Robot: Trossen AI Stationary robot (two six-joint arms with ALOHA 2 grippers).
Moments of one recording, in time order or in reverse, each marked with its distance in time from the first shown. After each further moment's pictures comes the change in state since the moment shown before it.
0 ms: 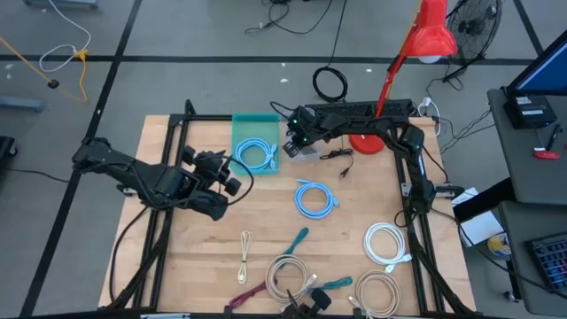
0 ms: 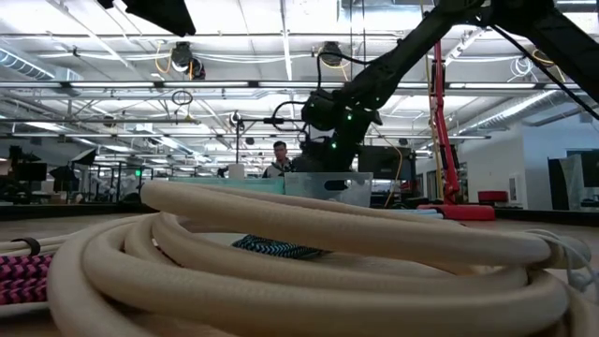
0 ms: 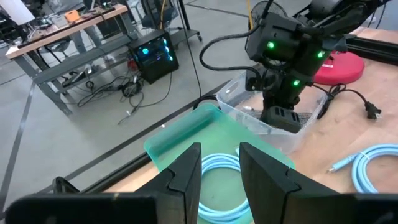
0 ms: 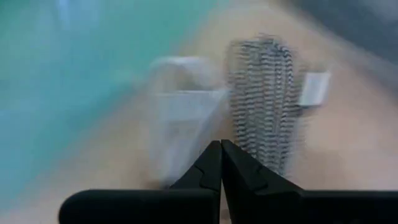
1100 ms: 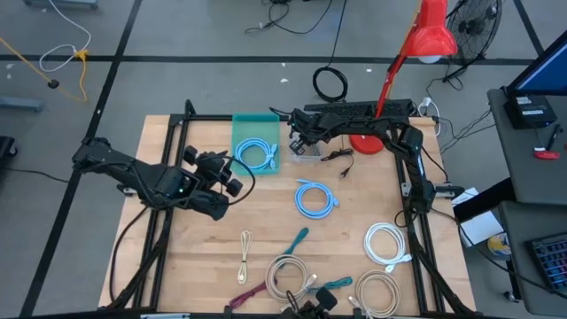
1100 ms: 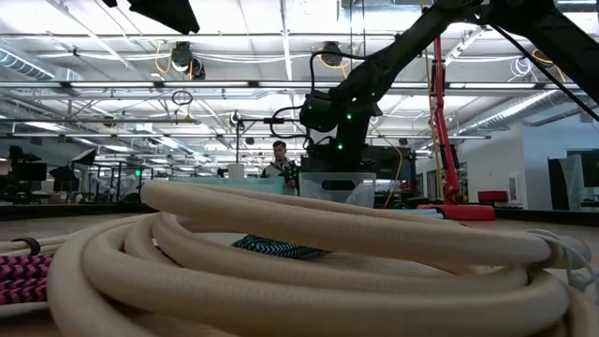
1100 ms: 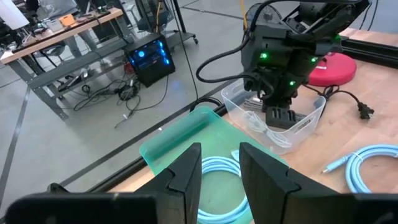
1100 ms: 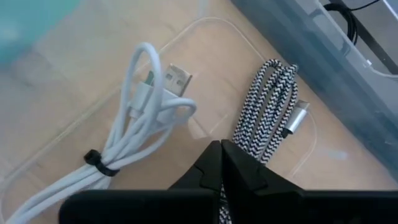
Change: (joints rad) left arm 0.000 0.000 0.000 0.055 0.000 0.059; right arm 0.019 -0.007 0.052 -0.140 0.191 0.001
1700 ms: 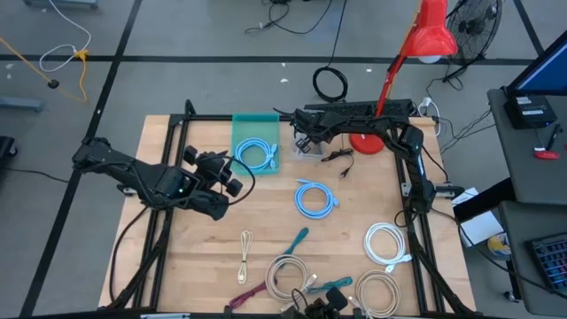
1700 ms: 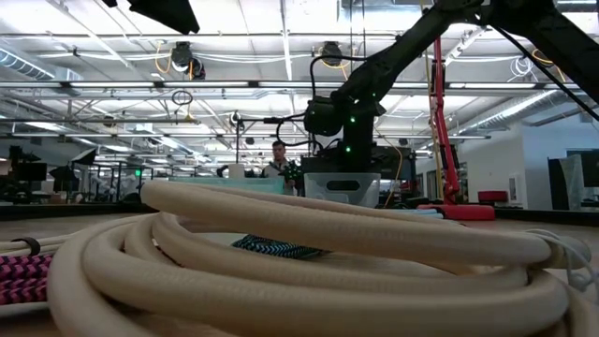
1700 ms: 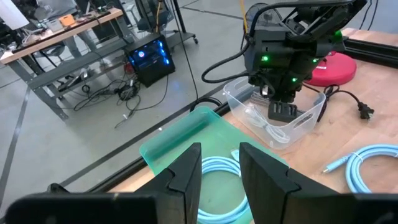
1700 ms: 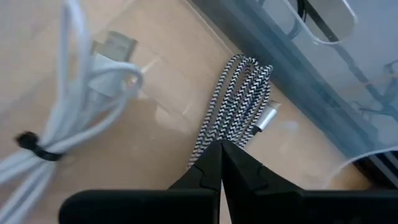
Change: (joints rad) left arm 0.000 0.000 0.000 0.000 0.000 0.001; right arm -0.018 -0.002 0.000 -0.108 0.158 0.054
